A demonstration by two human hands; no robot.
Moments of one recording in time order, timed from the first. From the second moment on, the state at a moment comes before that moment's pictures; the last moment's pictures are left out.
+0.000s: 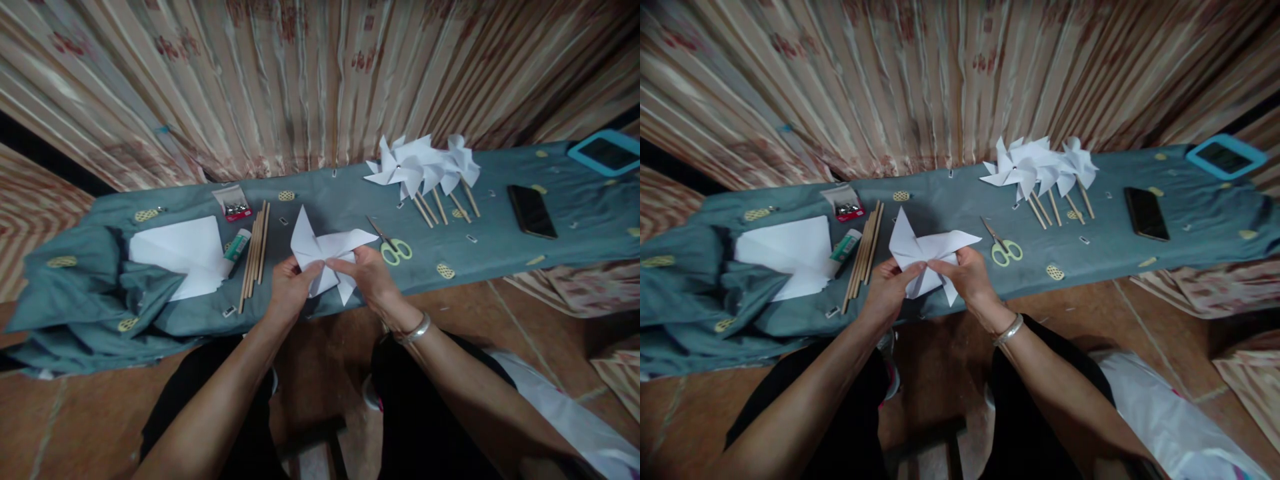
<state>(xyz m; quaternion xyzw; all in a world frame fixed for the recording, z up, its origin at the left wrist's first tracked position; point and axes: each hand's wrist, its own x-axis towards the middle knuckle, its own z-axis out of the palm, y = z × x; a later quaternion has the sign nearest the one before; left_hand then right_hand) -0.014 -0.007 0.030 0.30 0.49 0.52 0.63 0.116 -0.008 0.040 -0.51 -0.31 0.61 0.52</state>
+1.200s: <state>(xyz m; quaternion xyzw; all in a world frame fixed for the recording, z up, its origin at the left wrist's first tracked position) -0.021 -0.003 0.031 0.34 0.50 0.51 0.62 0.112 -0.010 0.039 -0.47 -0.30 0.63 0.54</state>
